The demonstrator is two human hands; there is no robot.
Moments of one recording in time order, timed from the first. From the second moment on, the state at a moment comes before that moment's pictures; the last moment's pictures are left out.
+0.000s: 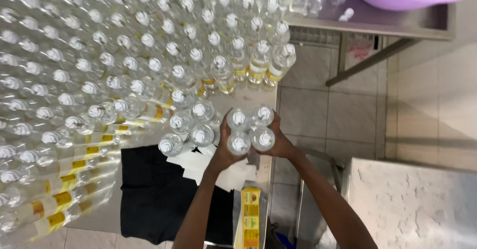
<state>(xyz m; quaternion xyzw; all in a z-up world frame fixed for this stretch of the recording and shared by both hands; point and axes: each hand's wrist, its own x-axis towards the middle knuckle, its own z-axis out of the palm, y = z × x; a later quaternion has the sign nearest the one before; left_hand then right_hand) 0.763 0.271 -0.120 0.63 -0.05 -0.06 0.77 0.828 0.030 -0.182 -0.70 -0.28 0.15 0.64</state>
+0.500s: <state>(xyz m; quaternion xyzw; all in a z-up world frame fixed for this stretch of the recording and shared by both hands) 0.714 0.235 -0.082 0.71 0.24 0.03 0.66 0.819 0.080 -0.151 -0.72 -0.21 0.12 0.65</state>
